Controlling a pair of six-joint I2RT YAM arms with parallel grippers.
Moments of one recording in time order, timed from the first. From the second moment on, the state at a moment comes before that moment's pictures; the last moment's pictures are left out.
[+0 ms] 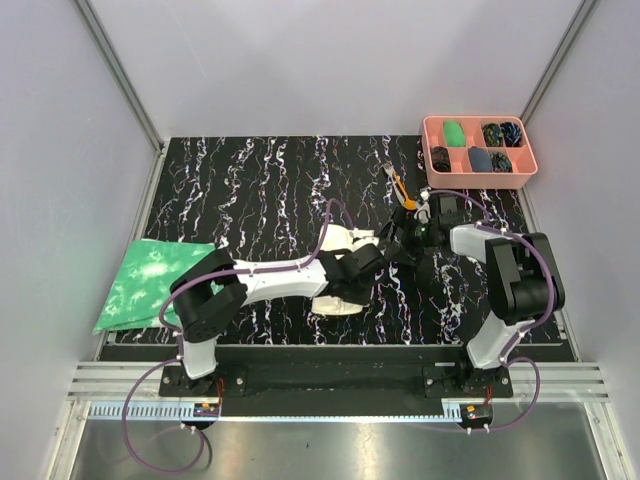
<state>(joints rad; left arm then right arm) -1.09 1.86 1.25 -0.43 -0.11 -0.81 0.15 1.72 0.86 -0.08 -0.63 0.67</state>
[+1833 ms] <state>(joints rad) -1.06 1.75 1.10 -0.22 0.11 -0.82 0.20 1.95 1.00 0.07 -0.70 0.70</state>
